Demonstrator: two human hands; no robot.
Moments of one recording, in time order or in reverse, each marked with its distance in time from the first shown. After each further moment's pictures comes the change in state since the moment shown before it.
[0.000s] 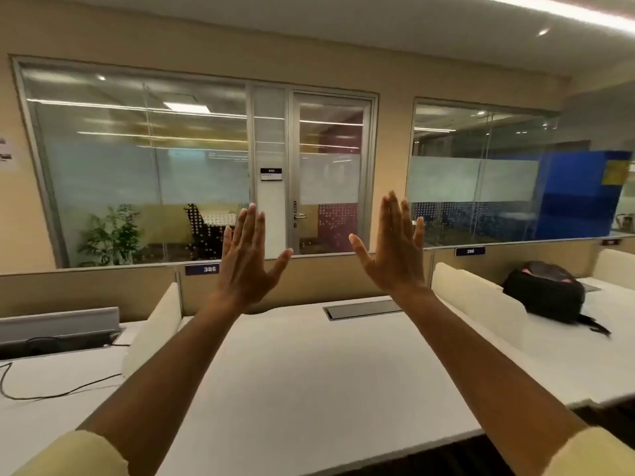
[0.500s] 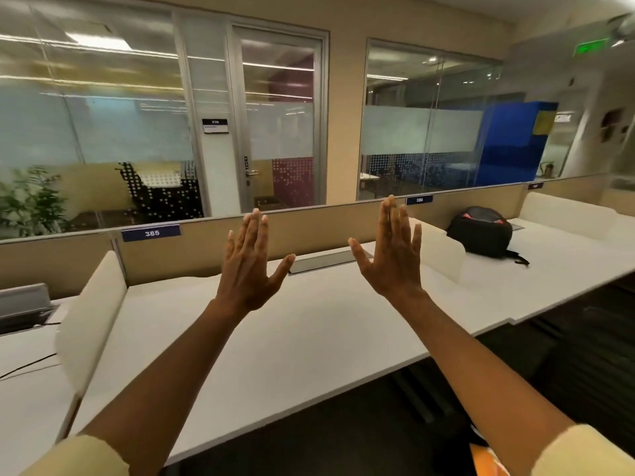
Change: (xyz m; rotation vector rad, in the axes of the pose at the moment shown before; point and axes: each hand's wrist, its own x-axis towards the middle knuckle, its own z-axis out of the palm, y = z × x) left_hand -0.059 0.052 0.088 -0.073 -0.209 0.104; right_hand -0.097 0.078 0.002 -0.138 -0.144 0.190
